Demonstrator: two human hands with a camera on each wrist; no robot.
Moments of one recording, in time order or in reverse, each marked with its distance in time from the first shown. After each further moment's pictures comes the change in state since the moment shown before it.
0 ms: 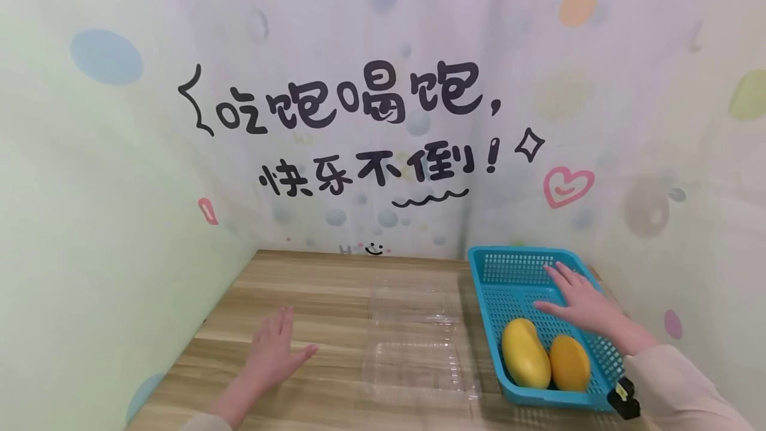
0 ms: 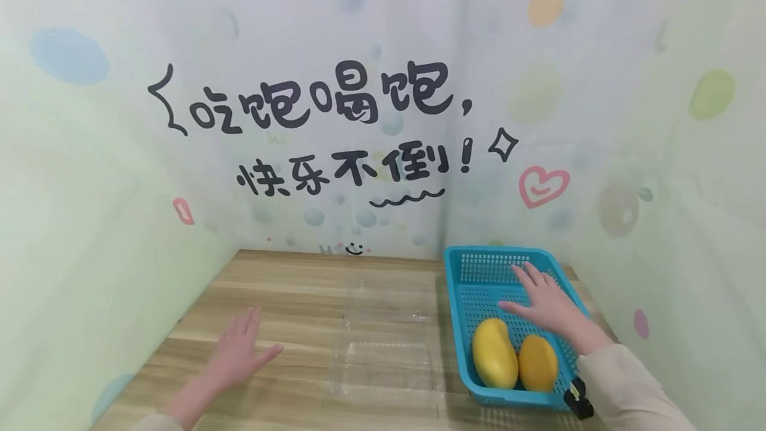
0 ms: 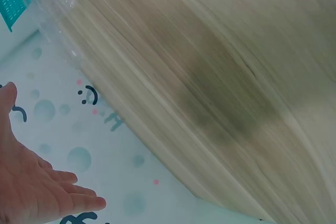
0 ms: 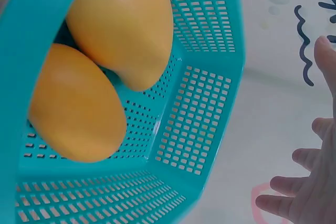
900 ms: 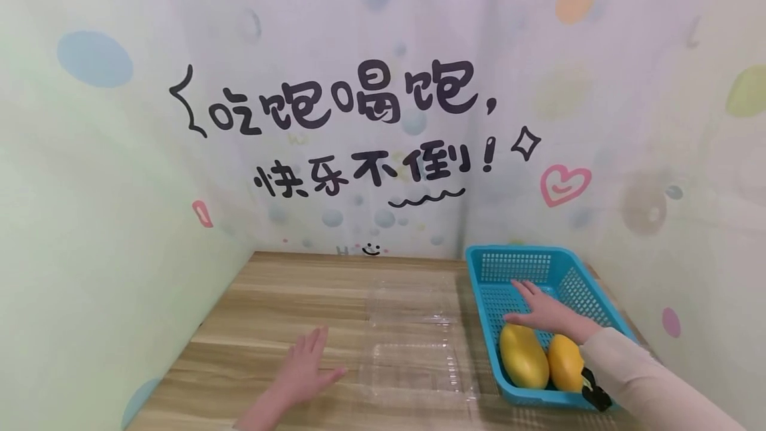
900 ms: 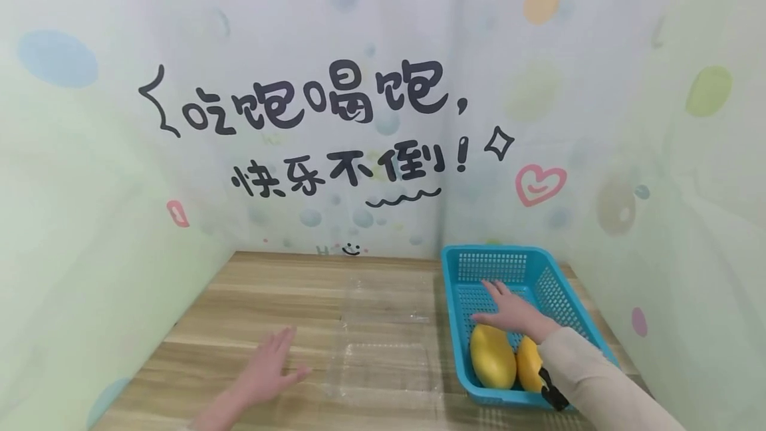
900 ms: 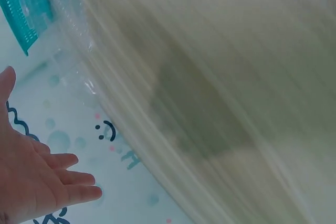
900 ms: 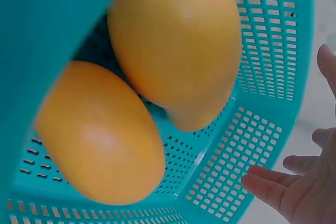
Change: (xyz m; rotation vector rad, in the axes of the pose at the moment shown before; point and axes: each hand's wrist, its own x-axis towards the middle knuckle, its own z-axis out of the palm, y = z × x) left_hand 0.000 0.032 0.043 -0.115 -0.098 0.121; right_hand 0.026 -0.011 0.045 0.185 -0.250 0.033
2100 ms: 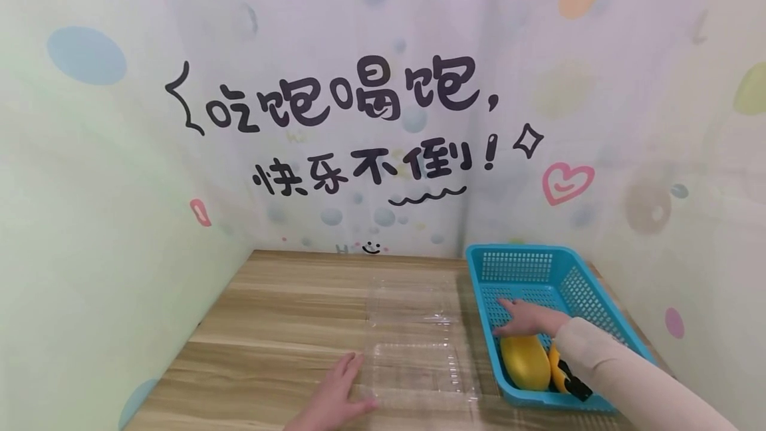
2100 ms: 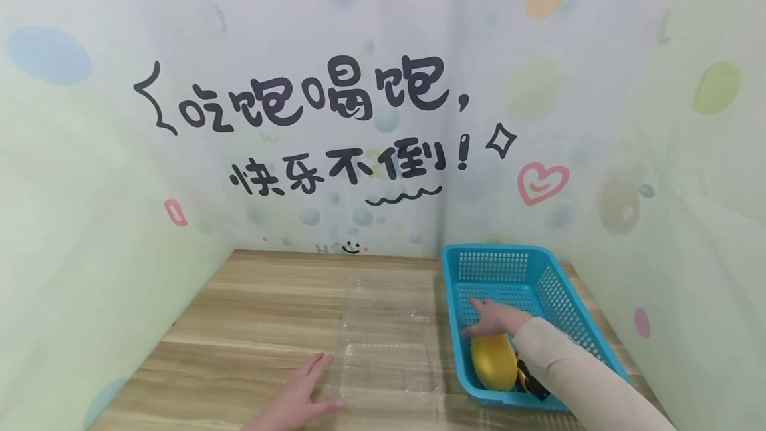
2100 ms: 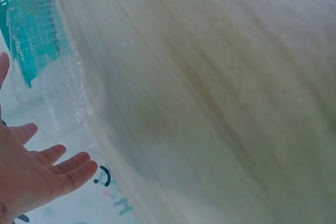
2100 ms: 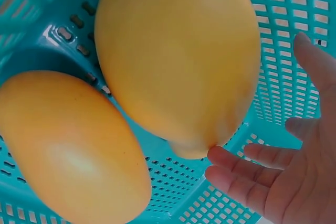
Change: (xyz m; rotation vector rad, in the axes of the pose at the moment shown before) left_hand -0.007 0.021 0.057 -0.247 -0.100 0.103; right_hand 0.025 -0.013 0.017 -0.104 -0.235 0.121
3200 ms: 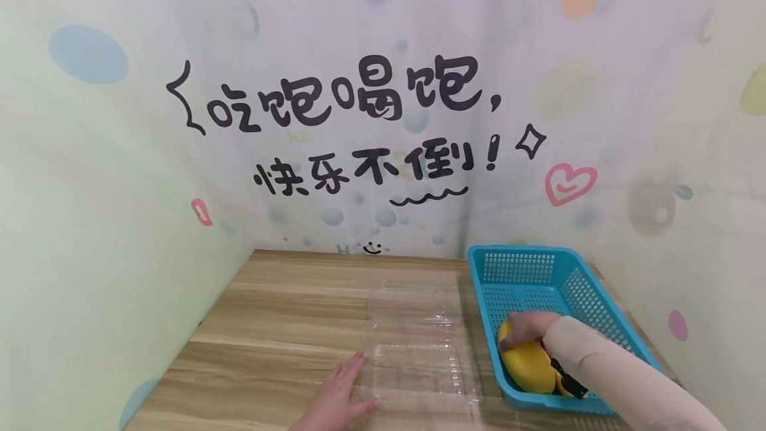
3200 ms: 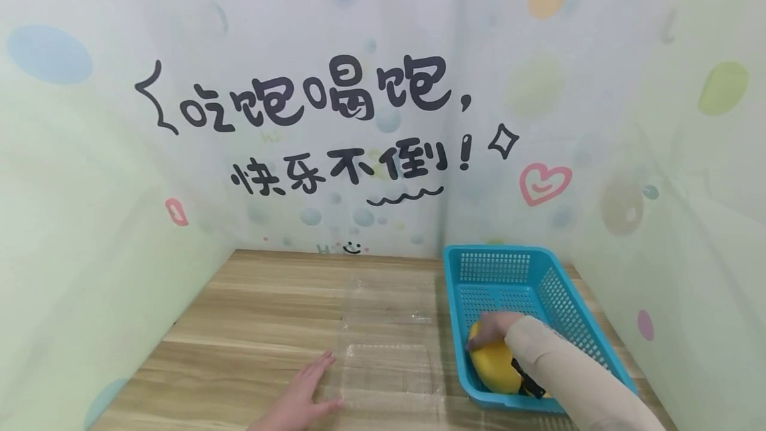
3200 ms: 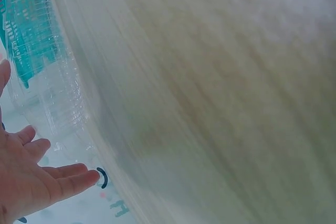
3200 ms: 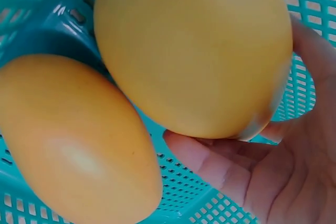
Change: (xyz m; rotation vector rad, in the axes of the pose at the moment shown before) left_hand -0.002 0.005 0.000 -0.025 -0.014 -0.002; right_hand 0.000 0.001 0.007 0.106 -0.142 0.208
